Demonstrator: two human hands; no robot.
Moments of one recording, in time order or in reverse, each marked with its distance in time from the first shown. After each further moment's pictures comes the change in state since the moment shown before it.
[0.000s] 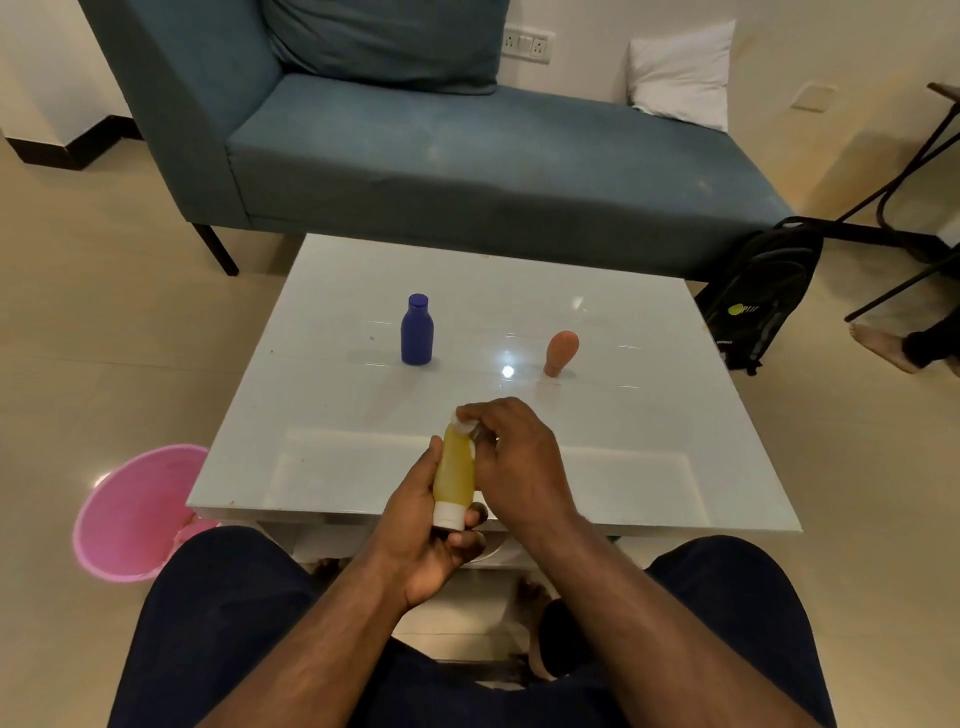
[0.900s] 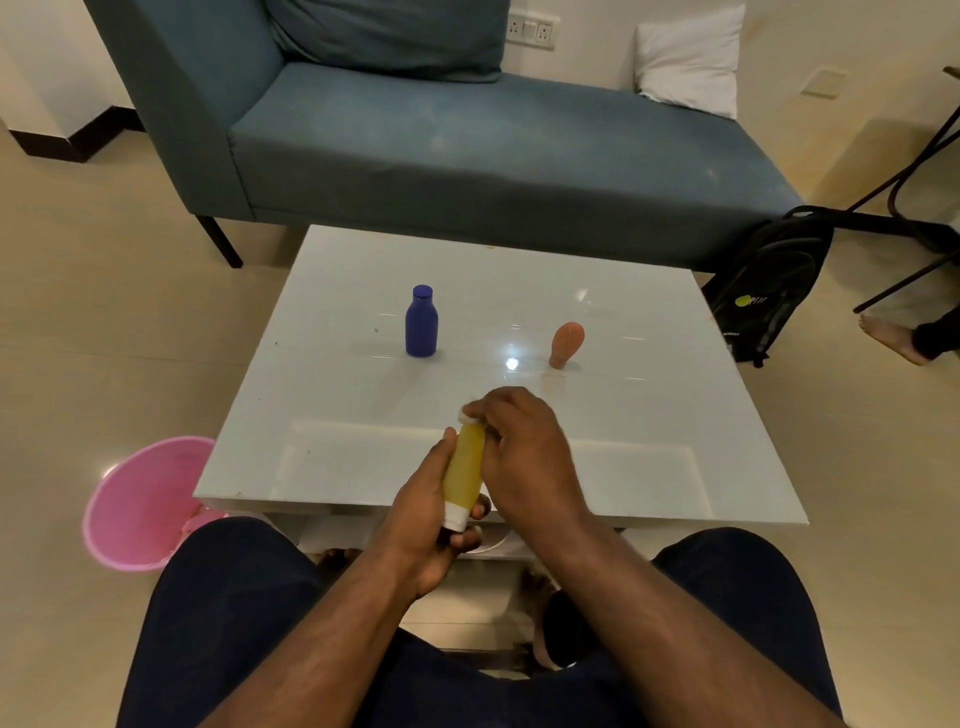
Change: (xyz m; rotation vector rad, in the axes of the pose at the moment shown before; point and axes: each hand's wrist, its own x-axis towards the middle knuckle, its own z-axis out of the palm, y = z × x) left_hand 0.003 -0.004 -0.003 0.175 0.079 0.085; right_hand -0.004 -0.003 -0.003 -0.080 0.014 -0.077
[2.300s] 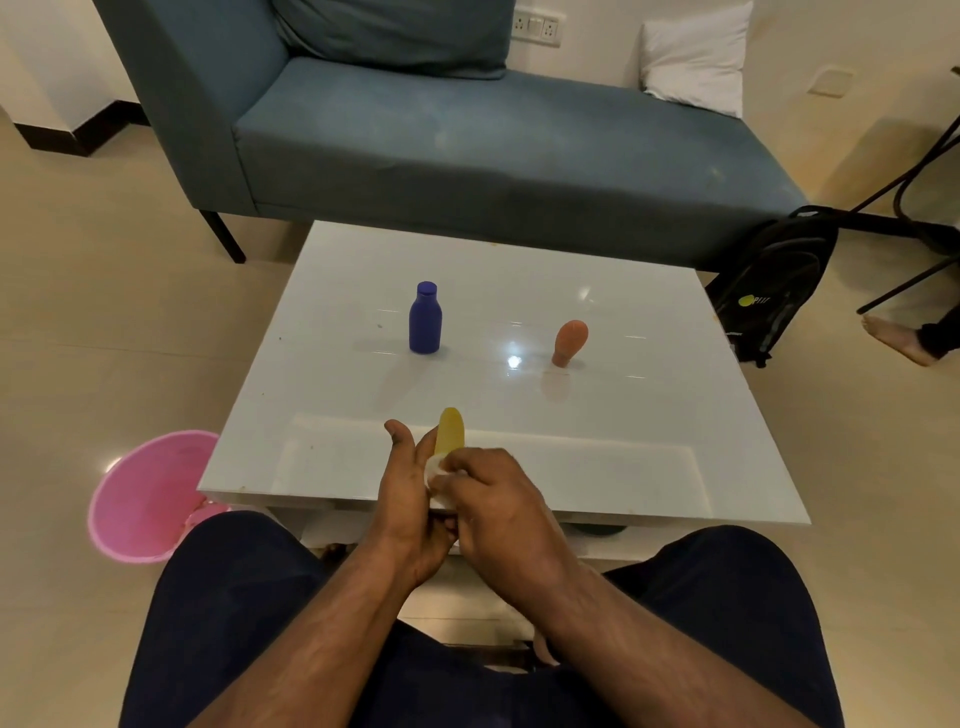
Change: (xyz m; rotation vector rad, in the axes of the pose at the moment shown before) left_hand -0.001 0.005 -0.007 -0.162 0.050 0.056; right_hand -0.052 -0.011 0.010 -0.151 -0.213 -0.272
